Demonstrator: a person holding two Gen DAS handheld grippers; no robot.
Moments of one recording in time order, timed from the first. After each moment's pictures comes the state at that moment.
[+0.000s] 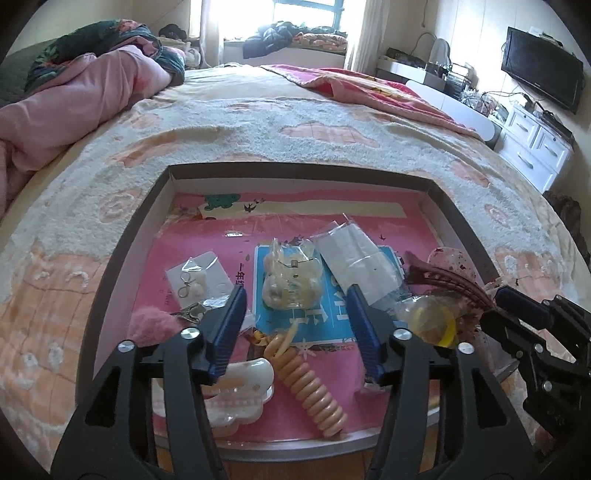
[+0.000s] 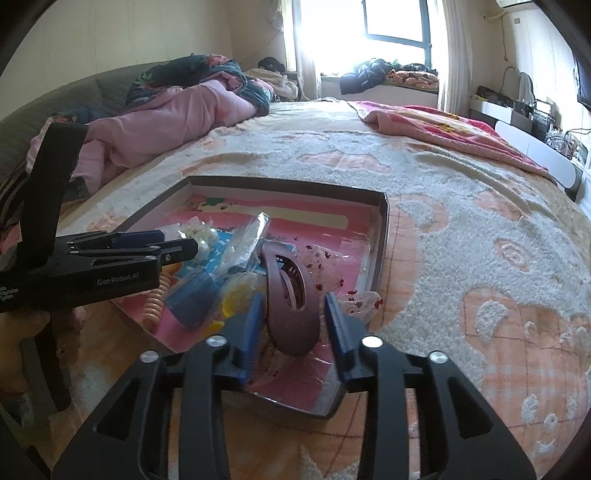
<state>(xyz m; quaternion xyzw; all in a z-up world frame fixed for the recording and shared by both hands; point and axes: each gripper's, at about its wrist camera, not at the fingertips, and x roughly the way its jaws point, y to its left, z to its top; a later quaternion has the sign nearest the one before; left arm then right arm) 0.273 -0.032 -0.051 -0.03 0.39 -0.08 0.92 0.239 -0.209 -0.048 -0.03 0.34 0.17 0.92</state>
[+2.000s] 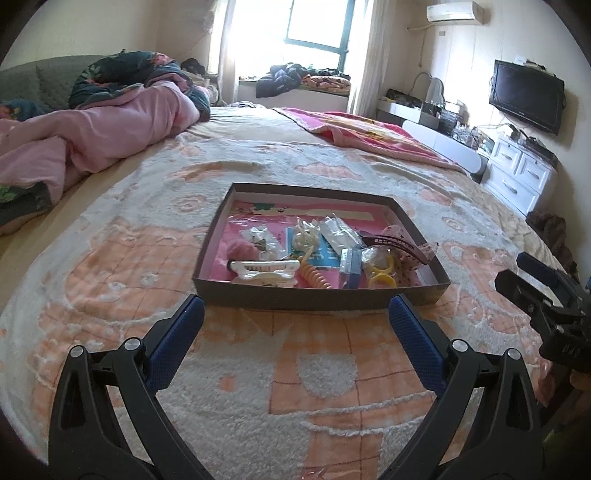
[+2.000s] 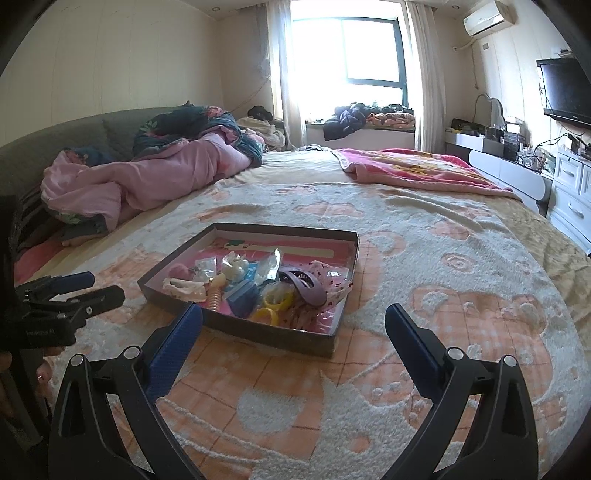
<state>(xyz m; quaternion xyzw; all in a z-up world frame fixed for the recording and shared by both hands) 0.117 0.006 0.005 -0.05 0.32 -0.06 0.94 0.121 -0.221 0.010 -0.01 0.25 0.14 0.96</state>
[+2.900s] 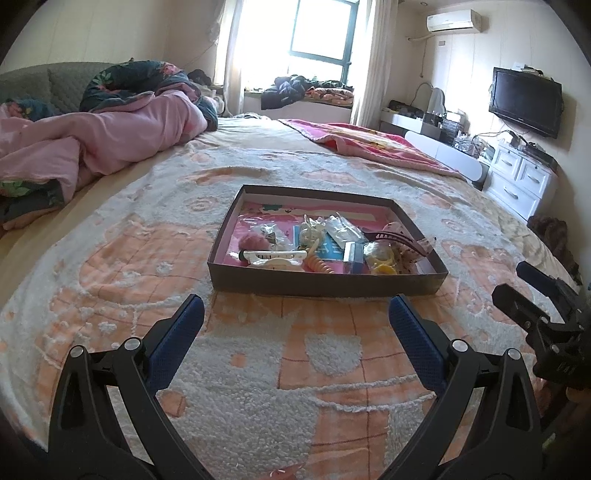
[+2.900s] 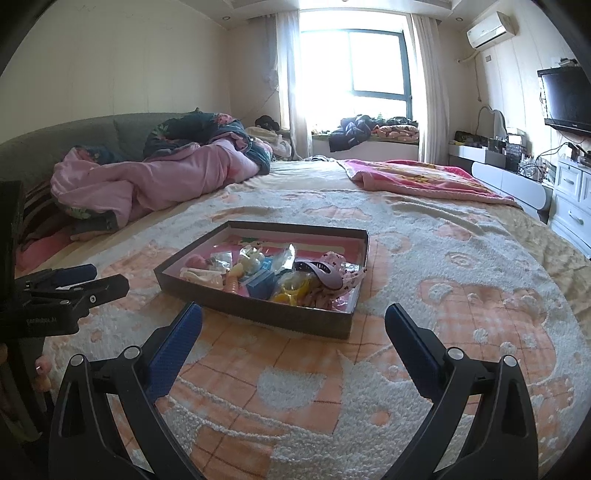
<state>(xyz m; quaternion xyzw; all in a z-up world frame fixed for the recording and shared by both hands) 0.086 0.014 0.000 -0.05 0.29 -0.06 0.95 0.089 -0.209 -0.005 -0.01 0.23 0.15 0.96</state>
